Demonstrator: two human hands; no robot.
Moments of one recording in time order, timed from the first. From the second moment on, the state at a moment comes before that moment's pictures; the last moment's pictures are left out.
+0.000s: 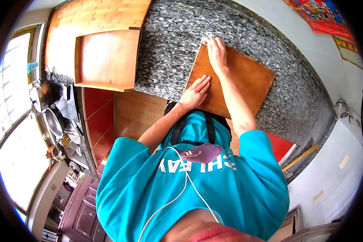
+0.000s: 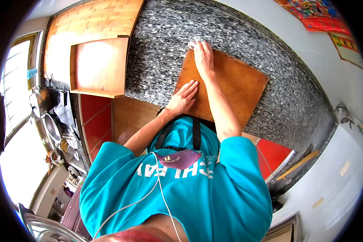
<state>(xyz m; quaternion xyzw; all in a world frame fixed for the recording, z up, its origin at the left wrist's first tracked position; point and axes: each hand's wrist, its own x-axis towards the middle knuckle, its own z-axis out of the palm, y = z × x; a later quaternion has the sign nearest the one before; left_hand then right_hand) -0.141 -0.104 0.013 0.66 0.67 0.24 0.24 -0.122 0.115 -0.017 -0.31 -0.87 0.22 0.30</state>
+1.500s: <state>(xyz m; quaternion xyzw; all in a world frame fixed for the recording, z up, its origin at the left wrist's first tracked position) -0.006 0.016 0.014 0.68 0.69 0.19 0.19 0.109 0.181 -0.002 -0.57 -0.75 0.18 0.28</state>
